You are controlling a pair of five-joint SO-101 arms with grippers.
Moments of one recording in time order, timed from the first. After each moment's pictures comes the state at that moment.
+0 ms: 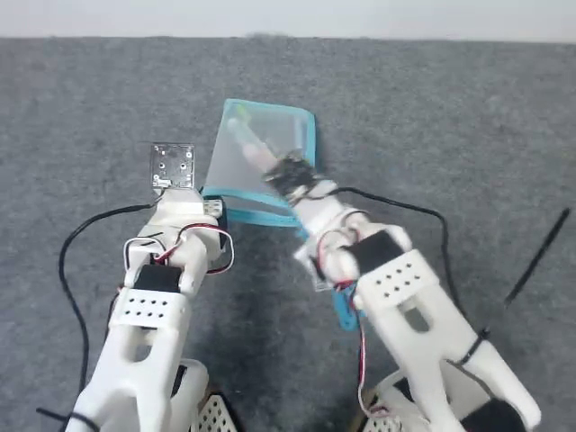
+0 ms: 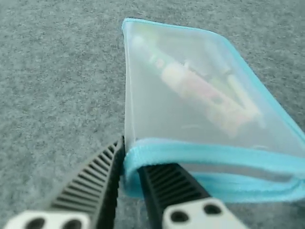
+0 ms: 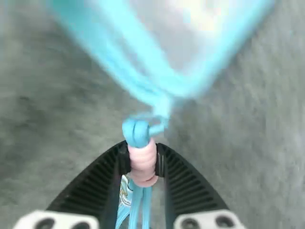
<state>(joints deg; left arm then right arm) -1.4 -44.4 71.2 25.5 8.3 -36.0 -31.6 42.9 56.6 15.9</state>
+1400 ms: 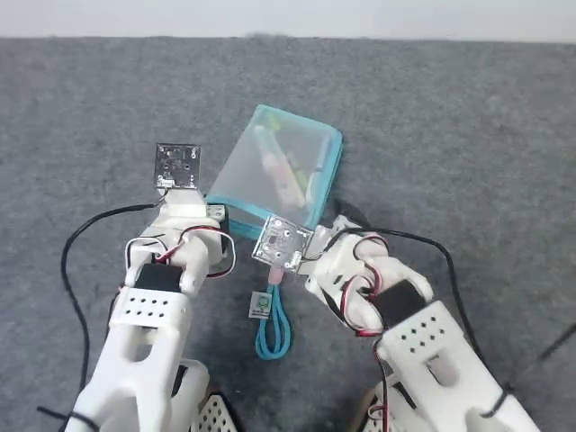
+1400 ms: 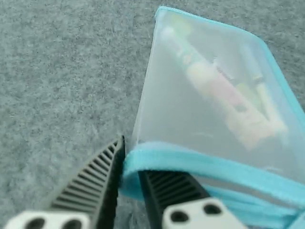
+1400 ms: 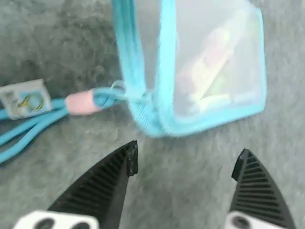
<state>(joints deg) -0.8 -44.4 70.5 29.9 8.3 -34.8 -50.8 62.4 43.3 39.8</state>
